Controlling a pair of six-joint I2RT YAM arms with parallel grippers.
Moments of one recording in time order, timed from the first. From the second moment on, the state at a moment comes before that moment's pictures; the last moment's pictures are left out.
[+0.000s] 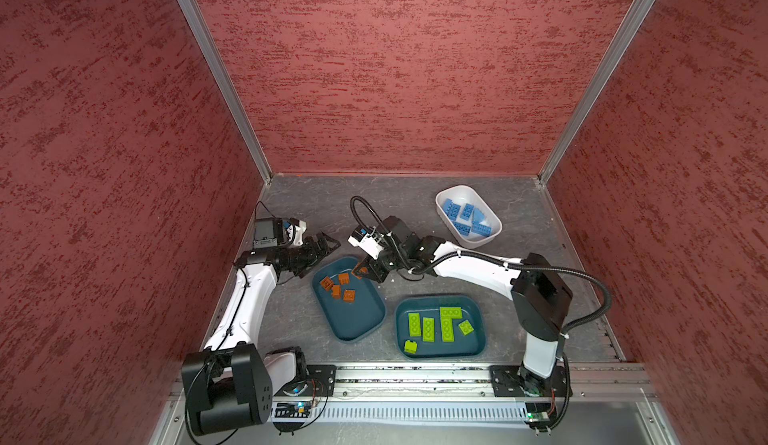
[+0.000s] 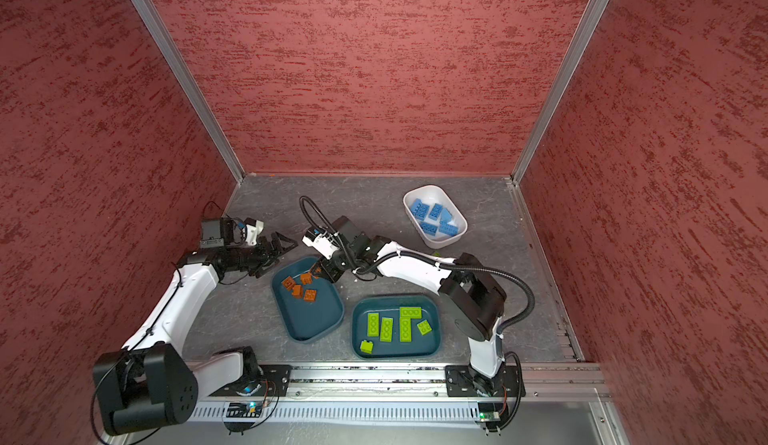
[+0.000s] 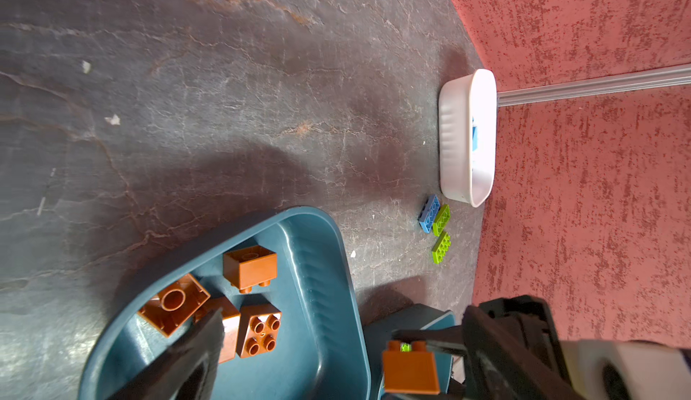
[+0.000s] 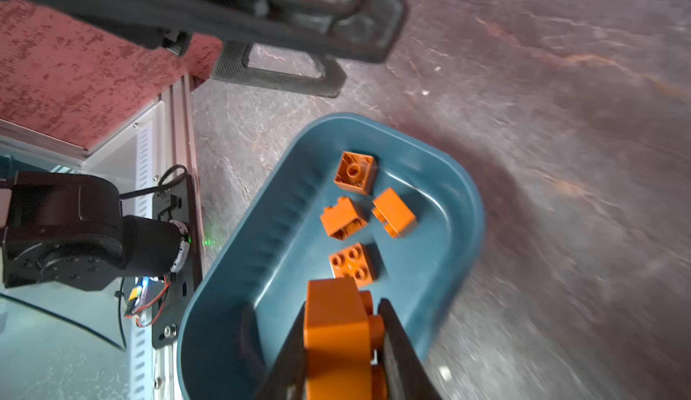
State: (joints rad) left arm 0.17 1.17 0.84 -0.67 0.68 -0.45; right arm 0.91 1.90 1.40 -0.22 -0.46 0.12
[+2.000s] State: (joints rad) left arm 0.16 1.18 0.83 -0.67 0.68 -0.45; right arm 0.57 1.83 1.12 -0.53 0.19 0.89
